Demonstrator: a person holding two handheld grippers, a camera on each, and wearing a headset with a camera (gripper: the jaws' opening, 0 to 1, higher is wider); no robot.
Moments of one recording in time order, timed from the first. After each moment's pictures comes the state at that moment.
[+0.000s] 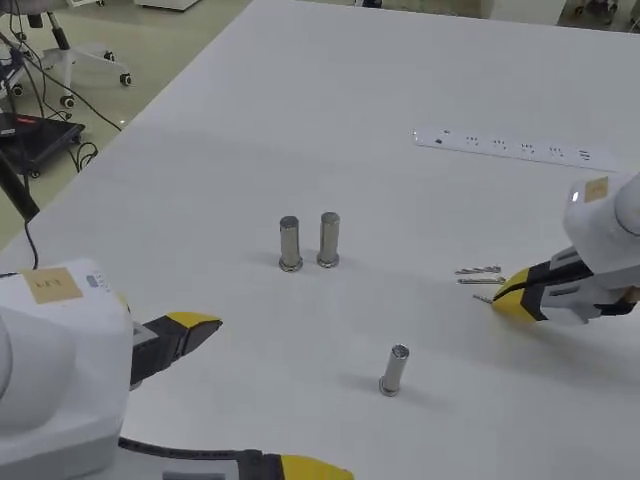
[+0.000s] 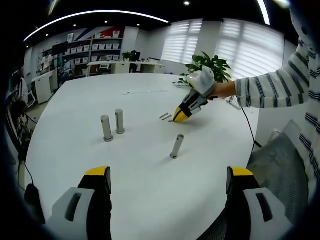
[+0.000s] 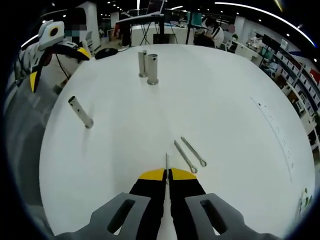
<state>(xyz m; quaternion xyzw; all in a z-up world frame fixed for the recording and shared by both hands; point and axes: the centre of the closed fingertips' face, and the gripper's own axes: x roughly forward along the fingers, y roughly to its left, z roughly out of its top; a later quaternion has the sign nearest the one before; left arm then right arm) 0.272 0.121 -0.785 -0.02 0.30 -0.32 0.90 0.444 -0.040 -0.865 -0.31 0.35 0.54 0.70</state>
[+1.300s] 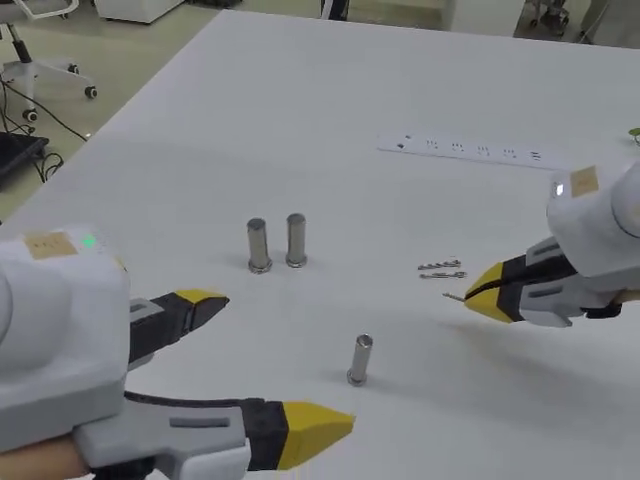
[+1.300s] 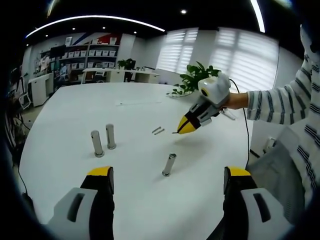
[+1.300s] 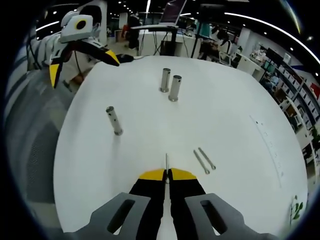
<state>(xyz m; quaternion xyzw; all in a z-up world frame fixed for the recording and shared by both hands) 0.291 0.097 -0.765 -0.04 0.26 -0.34 0.90 0.393 -0.040 -0.822 -0.33 0.30 0.55 0.70</state>
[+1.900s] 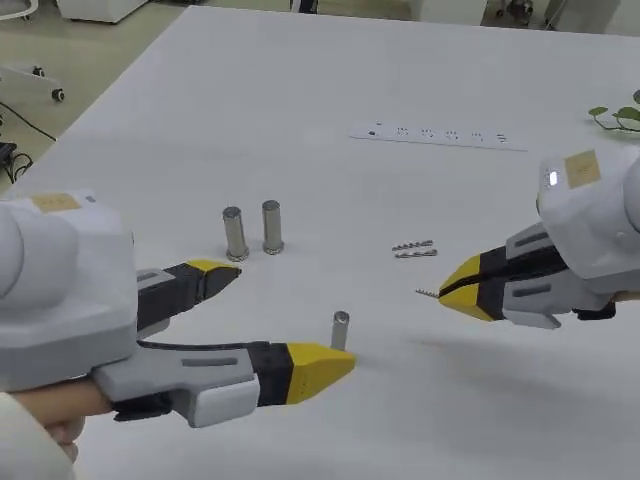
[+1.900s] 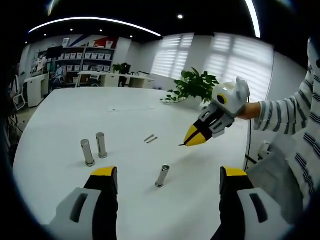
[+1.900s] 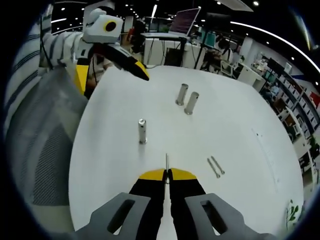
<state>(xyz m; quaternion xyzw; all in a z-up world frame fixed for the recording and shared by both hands) 0.302 0.079 -0.758 -0.06 0.24 -0.37 0.90 0.347 -0.031 -0.794 -0.34 0.26 0.57 0.70</state>
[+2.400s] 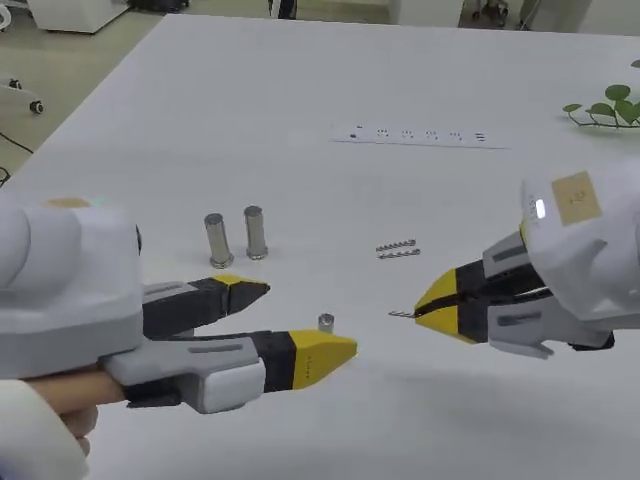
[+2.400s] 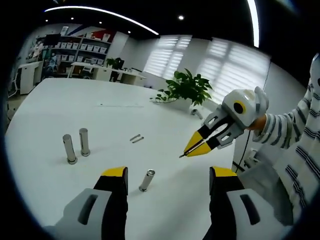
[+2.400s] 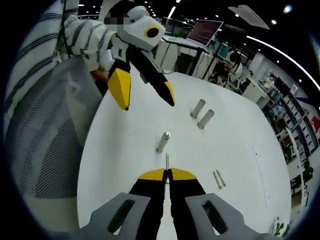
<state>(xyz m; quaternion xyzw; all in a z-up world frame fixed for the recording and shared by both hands) 0.303 0.056 -0.756 -0.12 0.25 -0.41 0.87 0.311 -0.016 -0.779 -0.38 0.20 0.59 0.68</state>
